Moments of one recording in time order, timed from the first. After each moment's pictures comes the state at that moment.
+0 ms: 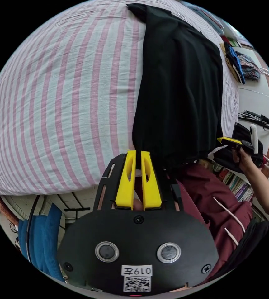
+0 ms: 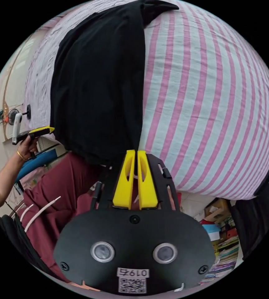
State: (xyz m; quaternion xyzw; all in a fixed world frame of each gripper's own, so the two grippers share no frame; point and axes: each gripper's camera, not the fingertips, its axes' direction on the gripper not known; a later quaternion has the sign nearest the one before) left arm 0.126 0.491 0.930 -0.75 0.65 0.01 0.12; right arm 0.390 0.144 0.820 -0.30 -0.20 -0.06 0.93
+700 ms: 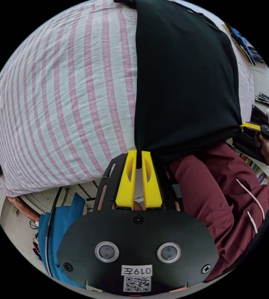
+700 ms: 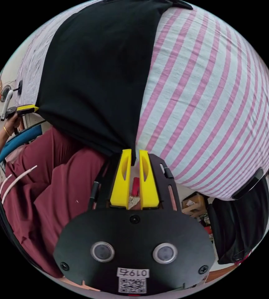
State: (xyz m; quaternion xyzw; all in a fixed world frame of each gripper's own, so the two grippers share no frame) left arm 0.134 0.520 0.986 -0.73 0.66 0.11 0.12; right arm 0.355 0.116 0.816 -0.35 -0.15 -0.16 0.91
